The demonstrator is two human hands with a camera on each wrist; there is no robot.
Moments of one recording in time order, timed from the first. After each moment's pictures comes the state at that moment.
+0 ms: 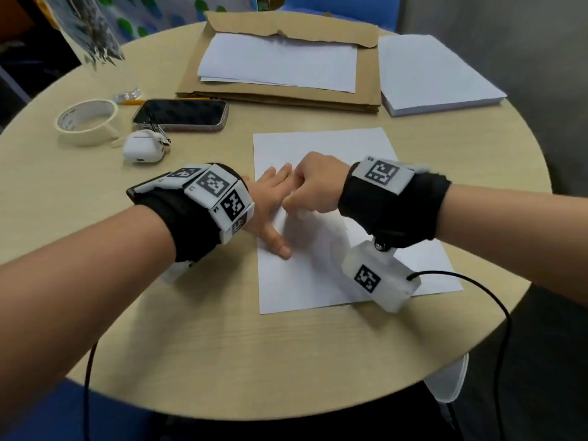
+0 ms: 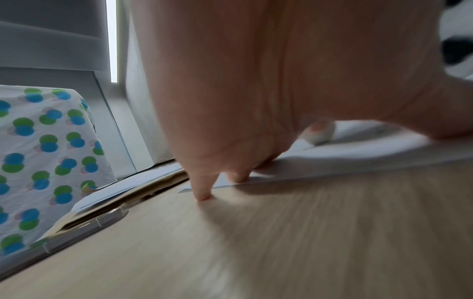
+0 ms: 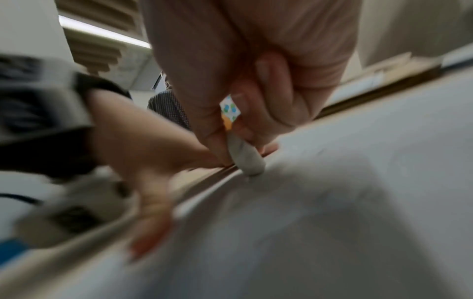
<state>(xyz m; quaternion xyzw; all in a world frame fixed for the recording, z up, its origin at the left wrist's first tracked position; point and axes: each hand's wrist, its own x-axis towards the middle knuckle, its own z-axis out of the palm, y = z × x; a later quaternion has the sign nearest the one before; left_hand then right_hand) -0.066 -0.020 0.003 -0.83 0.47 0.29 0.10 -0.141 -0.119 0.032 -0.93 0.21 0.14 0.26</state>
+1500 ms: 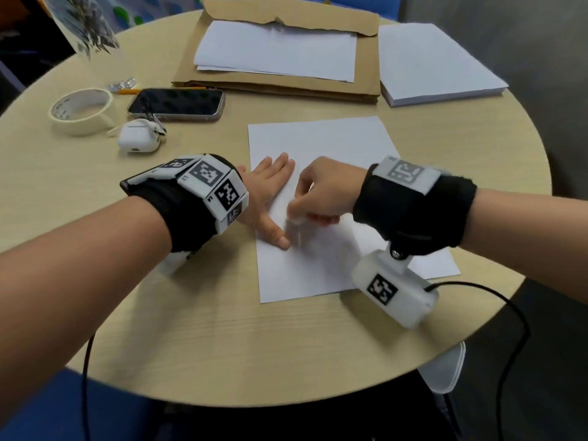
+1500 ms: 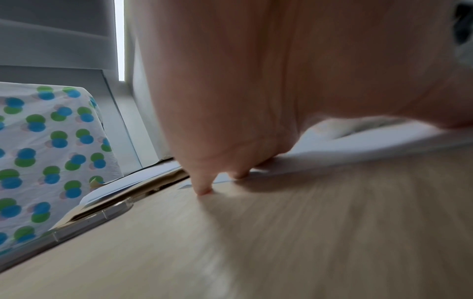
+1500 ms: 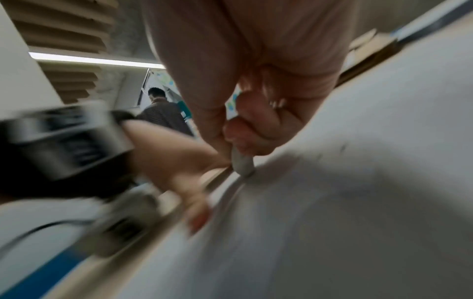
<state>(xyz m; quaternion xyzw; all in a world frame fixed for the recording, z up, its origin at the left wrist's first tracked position) -0.071 -0.021 0.004 -0.83 0.45 0.29 0.13 -0.160 -0.129 0.024 -0.91 0.19 0.18 0.33</state>
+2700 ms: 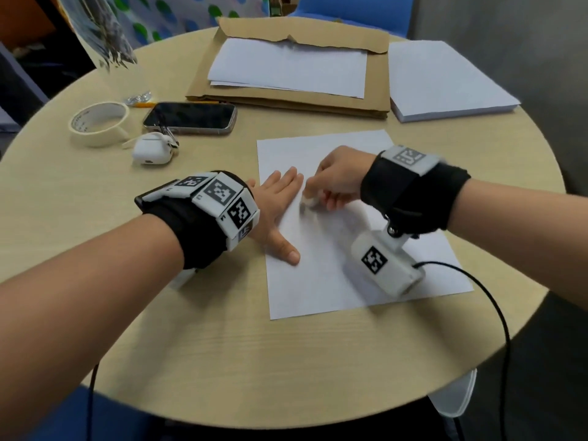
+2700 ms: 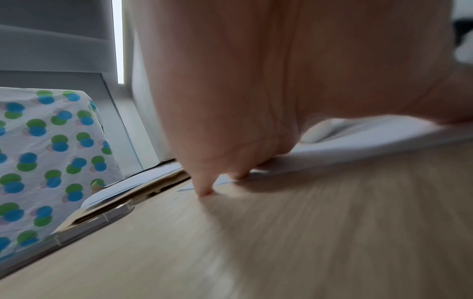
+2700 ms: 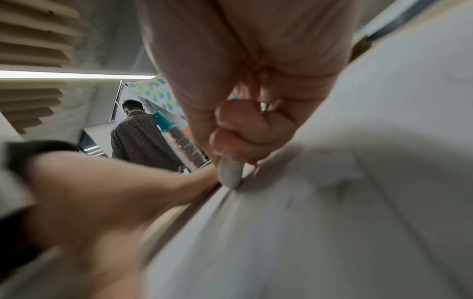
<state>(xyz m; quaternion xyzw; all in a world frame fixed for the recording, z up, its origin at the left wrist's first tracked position) -0.071 -0.020 0.003 -0.84 0.45 0.29 0.11 -0.134 -0.151 0.028 -0.87 0.24 0.13 0.40</state>
